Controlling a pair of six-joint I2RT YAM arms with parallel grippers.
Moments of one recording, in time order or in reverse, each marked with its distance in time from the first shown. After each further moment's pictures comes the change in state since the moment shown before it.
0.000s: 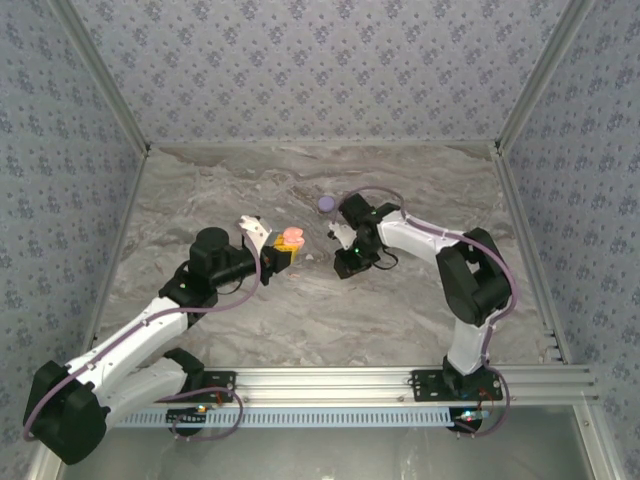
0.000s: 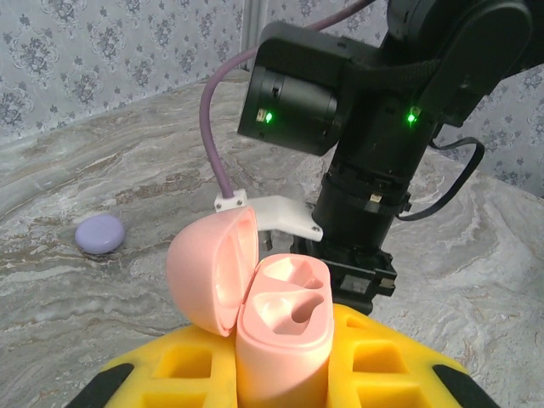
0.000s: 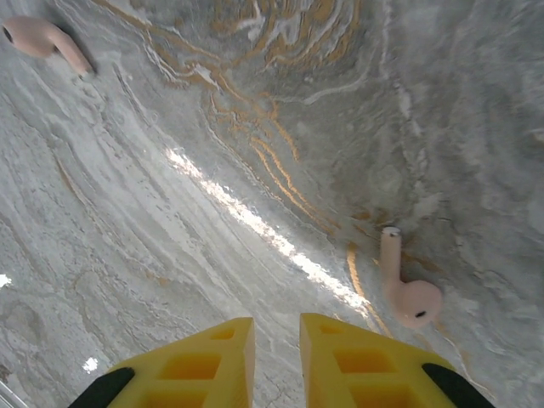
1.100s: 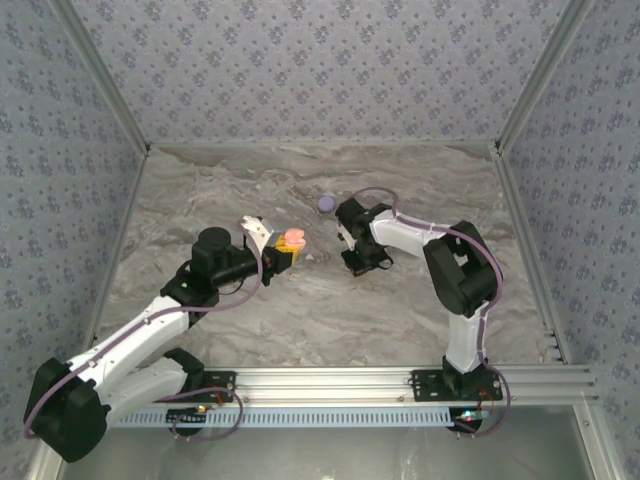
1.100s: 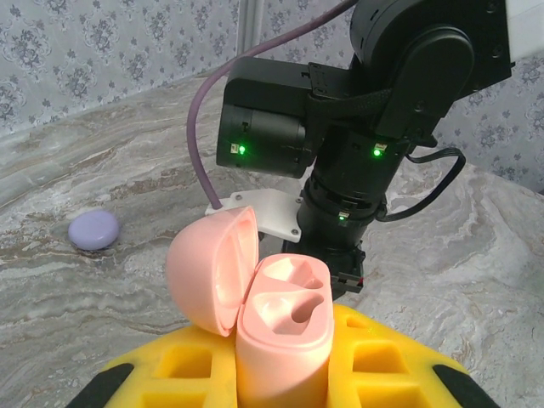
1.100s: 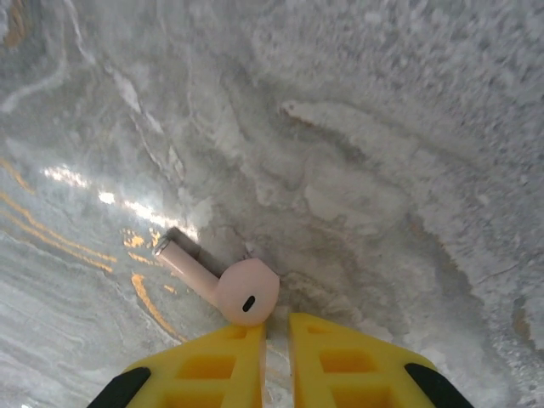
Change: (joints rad) left arm -0.005 0.013 0.000 0.002 0.003 0.000; right arm 0.003 0.081 0.043 -0.047 0.309 0.088
